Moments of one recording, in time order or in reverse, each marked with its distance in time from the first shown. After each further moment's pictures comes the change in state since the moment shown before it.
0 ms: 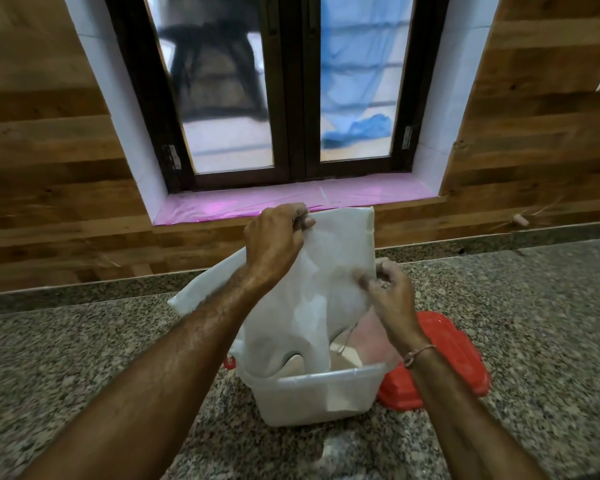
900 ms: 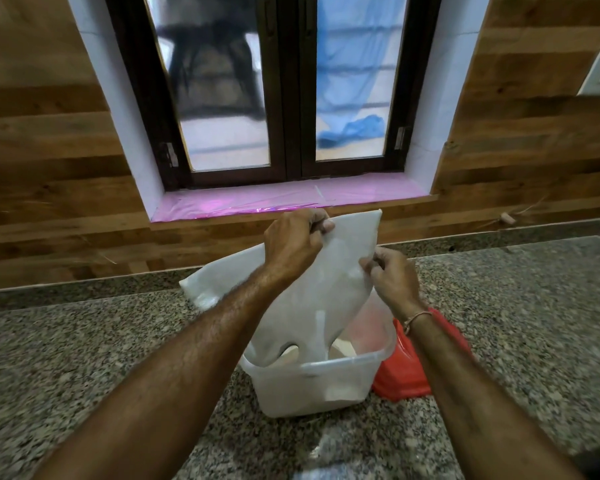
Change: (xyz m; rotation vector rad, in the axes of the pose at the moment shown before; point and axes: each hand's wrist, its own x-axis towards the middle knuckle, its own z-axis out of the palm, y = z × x) left_hand -0.016 0.023 0.006 -0.089 -0.113 -0.002; right_hand 0.028 -0.006 -0.013 -0.494 0.018 -0.023
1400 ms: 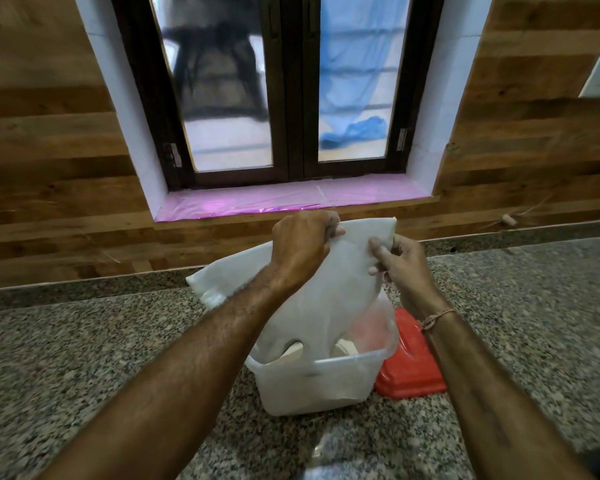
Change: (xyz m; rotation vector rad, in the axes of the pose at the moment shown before) left_hand -0.003 0.001 0.001 0.177 0.068 0.187; right_hand -0.014 -0.040 -0.030 0.715 -0.117 0.047
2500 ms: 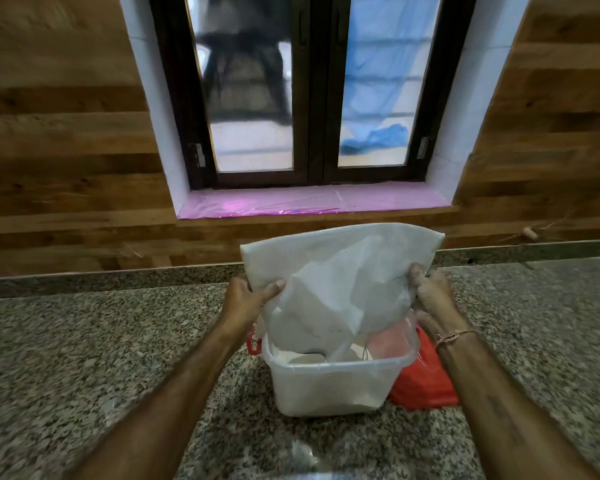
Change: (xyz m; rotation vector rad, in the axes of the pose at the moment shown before) left_hand -0.106 -0.103 -0.012 -0.995 -0.031 -0.812; right_hand 0.006 0.049 -0.008 0.252 0.254 0.235
